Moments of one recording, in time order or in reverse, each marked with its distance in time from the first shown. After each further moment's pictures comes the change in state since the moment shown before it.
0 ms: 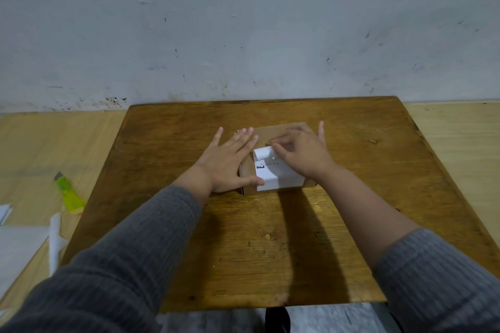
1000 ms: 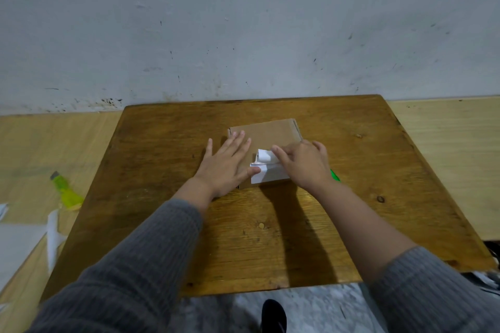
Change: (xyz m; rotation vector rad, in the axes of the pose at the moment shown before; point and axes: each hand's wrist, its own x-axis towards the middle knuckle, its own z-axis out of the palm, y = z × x) left_hand -0.019 0.028 0.010 -0.242 0.050 -0.142; right_hand -0.051 -0.009 -0.002 0.022 0.089 0.137
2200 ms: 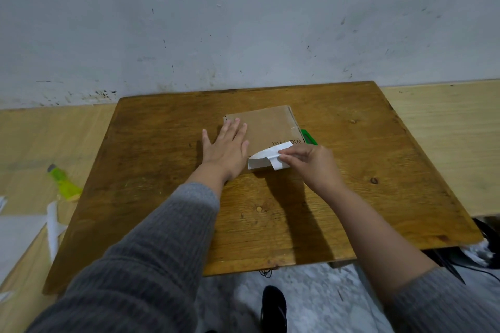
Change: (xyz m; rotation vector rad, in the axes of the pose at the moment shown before) left_hand 0.005 0.026 -0.001 -0.044 0.022 -0.210; right_hand -0.046 0.014 -0.004 0.556 0.028 0.158
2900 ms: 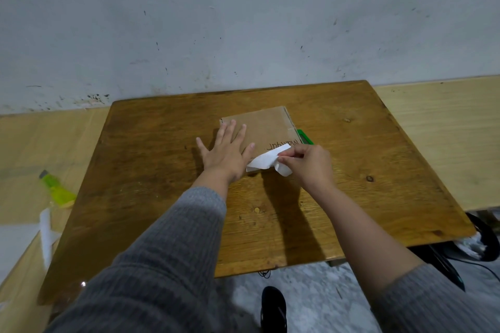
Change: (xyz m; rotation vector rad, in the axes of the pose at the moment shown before) left_hand 0.001 0.011 0.006 -0.038 -0.016 -0.087; right_hand 0.001 -0.005 0.010 -0.011 0.126 0.170
